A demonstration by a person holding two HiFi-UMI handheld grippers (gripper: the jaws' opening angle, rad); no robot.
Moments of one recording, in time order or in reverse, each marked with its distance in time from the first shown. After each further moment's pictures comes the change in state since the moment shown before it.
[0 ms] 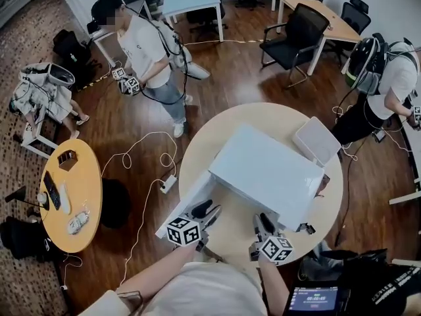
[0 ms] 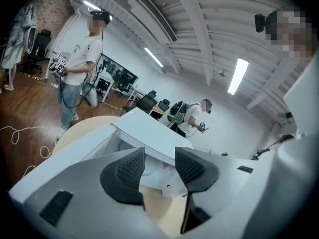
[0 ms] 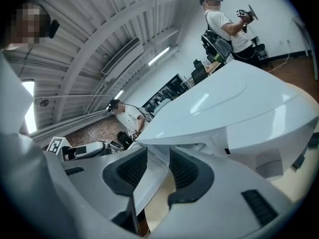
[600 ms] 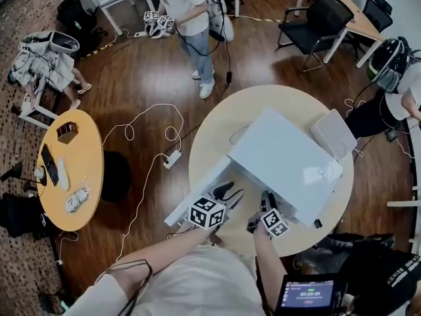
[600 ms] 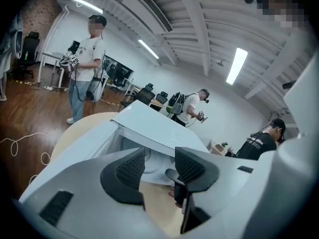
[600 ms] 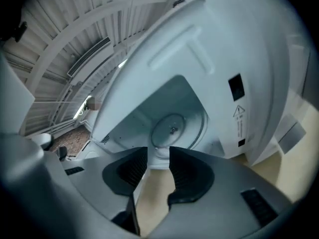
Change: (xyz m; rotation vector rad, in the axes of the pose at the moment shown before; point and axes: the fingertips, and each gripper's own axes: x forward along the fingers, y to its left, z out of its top) left arm 0.034 0.026 -0.009 0.078 0.096 -0.011; right arm 0.084 -0.077 -0.059 0.188 -0.058 -0.323
